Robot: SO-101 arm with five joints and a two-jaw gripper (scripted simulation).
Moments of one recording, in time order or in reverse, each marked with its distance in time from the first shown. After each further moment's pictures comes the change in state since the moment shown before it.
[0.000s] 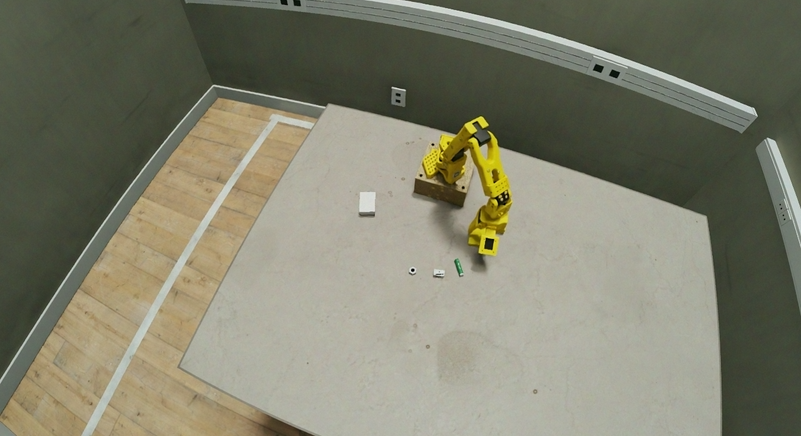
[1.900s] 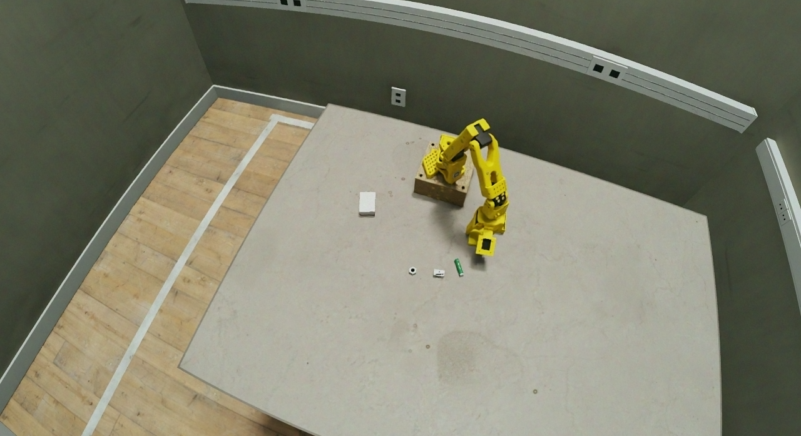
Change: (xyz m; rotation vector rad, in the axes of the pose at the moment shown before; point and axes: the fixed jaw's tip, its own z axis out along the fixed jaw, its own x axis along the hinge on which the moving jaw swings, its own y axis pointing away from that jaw) arm 0.004 -0.004 0.012 -0.006 -0.006 0.000
